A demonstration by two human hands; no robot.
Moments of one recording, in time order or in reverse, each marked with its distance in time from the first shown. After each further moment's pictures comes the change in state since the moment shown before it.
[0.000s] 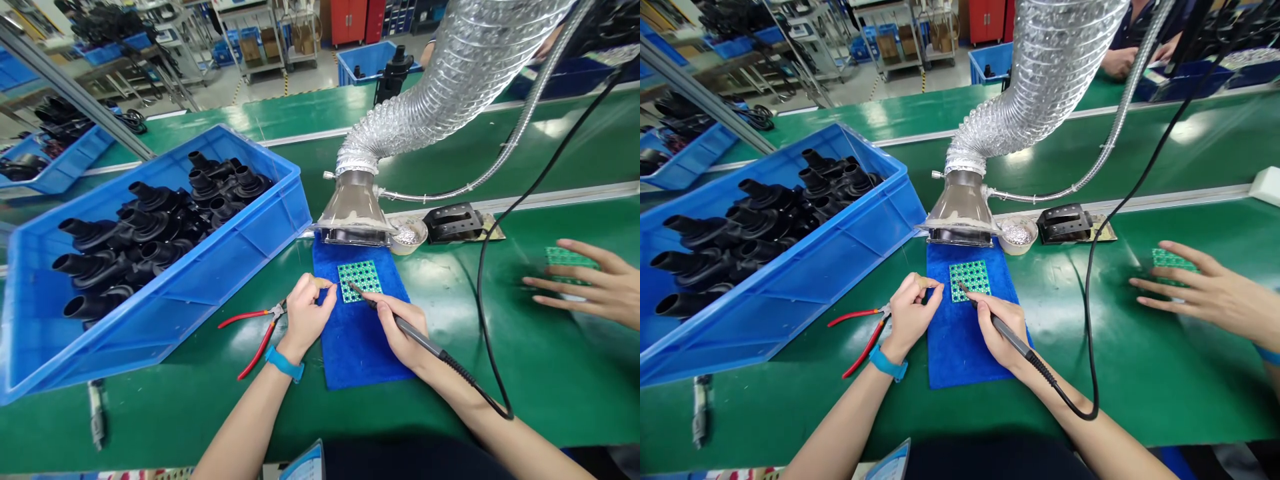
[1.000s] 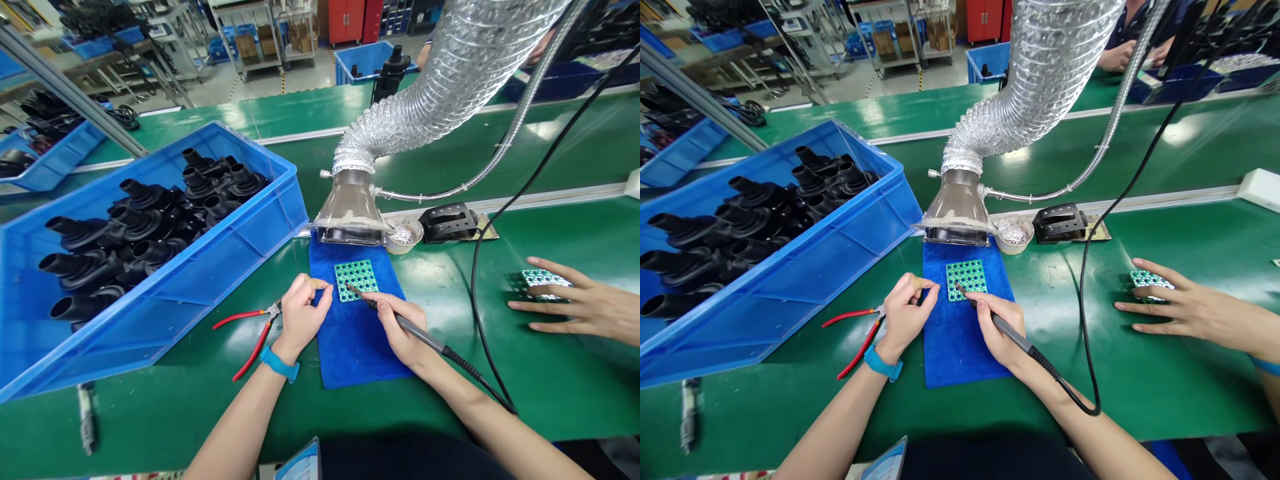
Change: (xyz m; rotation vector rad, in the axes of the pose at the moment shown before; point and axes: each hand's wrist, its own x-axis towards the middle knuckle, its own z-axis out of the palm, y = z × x) left_hand -0.001 -0.001 -0.004 -0.037 -0.015 -0.017; right_hand 0.005 -0.009 -0.009 0.000 0.003 0.043
